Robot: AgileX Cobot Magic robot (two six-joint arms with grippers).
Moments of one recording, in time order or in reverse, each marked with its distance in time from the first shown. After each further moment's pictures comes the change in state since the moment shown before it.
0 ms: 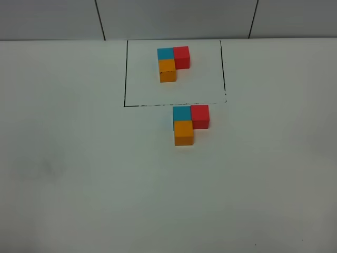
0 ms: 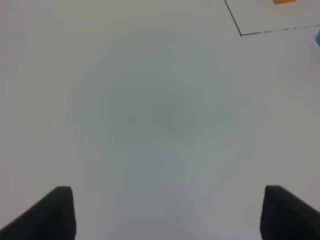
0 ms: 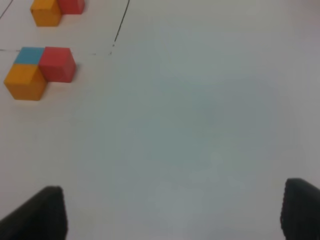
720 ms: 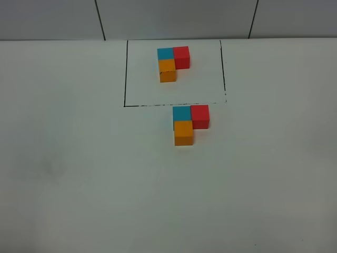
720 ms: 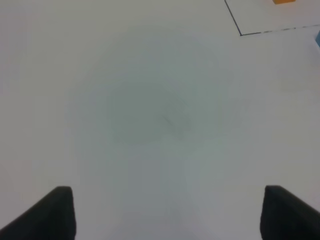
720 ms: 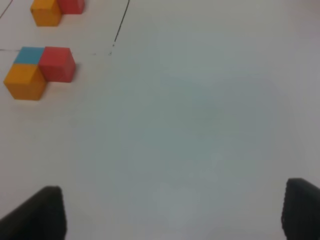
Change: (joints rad) left arm 0.000 0.000 0.000 0.000 0.000 0.000; right arm -0.001 0.000 0.000 0.000 0.000 -0.002
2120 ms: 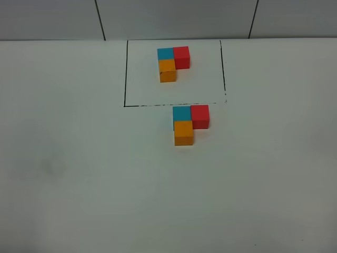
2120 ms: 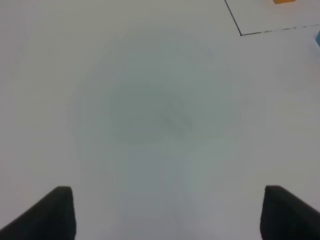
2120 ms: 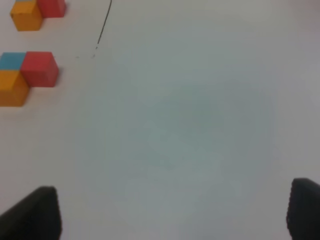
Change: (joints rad) left arm 0.000 0.000 0.000 0.000 0.000 0.001; right arm -0.057 0.000 0.000 0.000 0.000 -0.003
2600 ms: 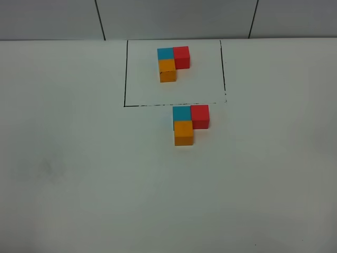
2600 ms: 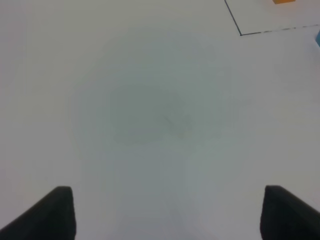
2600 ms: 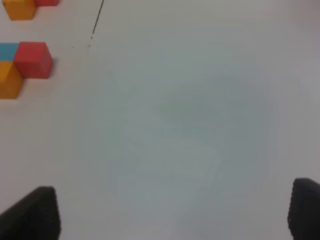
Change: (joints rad) left arm 0.000 0.000 0.000 0.000 0.000 0.000; right arm -0.010 0.014 0.000 -0.002 0.001 -0.009
